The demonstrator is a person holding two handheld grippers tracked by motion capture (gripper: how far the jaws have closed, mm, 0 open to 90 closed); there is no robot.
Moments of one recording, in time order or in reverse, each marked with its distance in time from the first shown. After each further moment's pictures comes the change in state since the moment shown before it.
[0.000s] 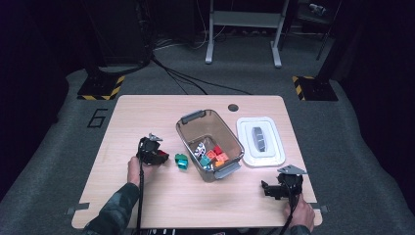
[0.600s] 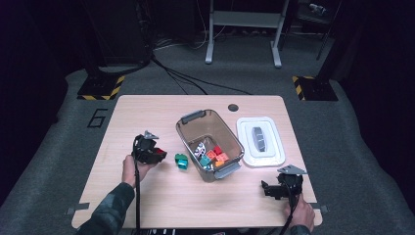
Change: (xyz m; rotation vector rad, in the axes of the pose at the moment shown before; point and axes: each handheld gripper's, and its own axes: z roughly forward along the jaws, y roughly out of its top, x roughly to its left) left arm 0.000 0.008 -0.035 -0.031 -0.022 0.031; right arm 0.000 0.000 0.000 0.001 0.001 0.001
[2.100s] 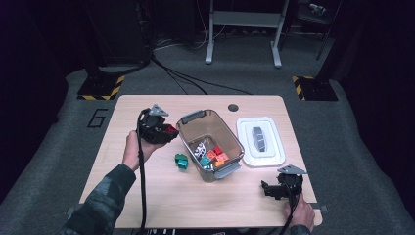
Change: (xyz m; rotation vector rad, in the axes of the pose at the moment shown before) left arm -0.047 0.091 -0.079 -0.117 -0.081 0.156; right arm 0.000 0.000 0.000 0.000 0.000 0.000
